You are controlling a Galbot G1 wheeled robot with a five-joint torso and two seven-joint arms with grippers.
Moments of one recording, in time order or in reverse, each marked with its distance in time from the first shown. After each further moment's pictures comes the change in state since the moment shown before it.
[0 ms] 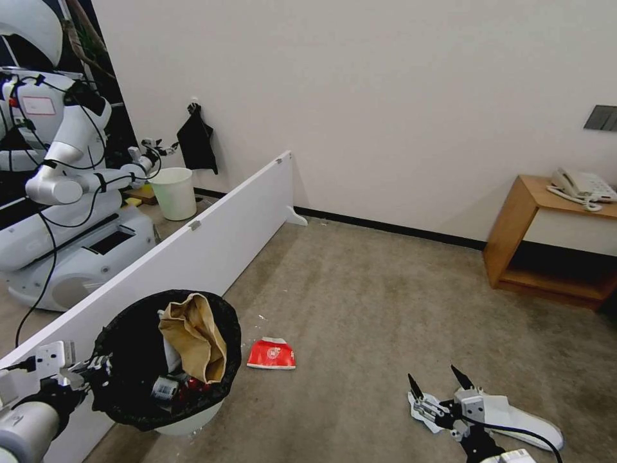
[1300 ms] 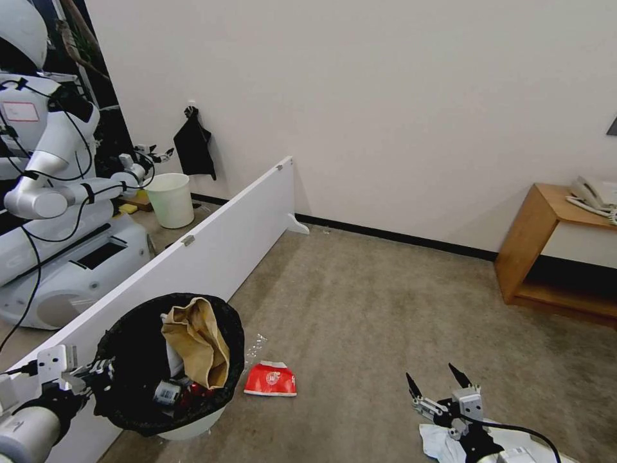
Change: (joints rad) left arm 0.012 0.001 0.006 -0.017 -0.007 0.000 0.001; right arm 0.009 -0.017 -0.001 -0.009 0.002 0.002 -0.005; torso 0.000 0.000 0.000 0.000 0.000
